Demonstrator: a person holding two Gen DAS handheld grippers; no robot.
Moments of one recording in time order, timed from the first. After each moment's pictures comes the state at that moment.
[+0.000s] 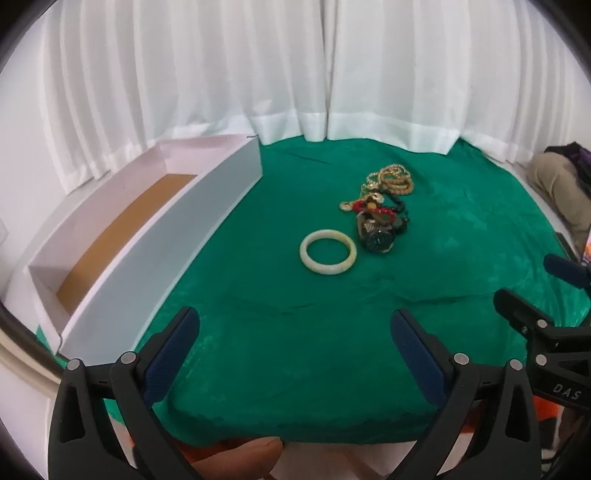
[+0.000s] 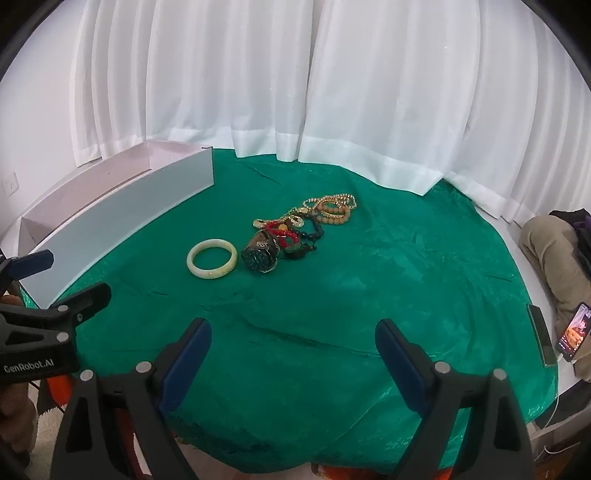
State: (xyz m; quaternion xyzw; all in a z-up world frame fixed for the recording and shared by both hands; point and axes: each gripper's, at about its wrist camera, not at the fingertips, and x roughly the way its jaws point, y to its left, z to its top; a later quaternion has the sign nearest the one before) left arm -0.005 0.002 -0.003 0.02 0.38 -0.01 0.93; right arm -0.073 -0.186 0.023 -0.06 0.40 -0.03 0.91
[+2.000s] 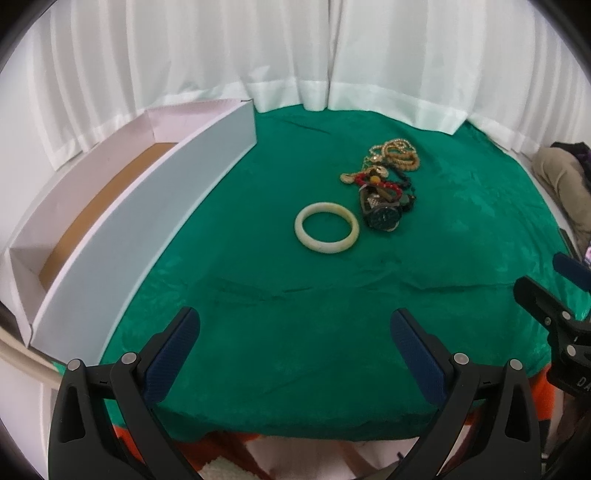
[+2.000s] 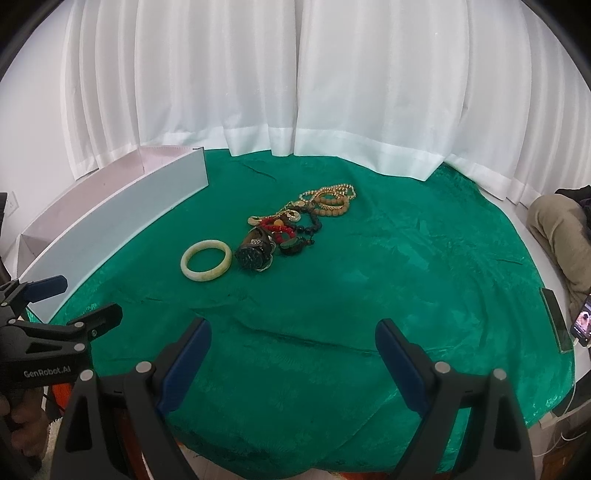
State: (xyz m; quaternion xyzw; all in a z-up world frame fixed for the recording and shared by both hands) left arm 0.024 0.004 -0.029 0.01 0.43 -0.01 0.90; right arm -0.065 -0.203 0.021 -0.03 0.40 -0.03 0.91
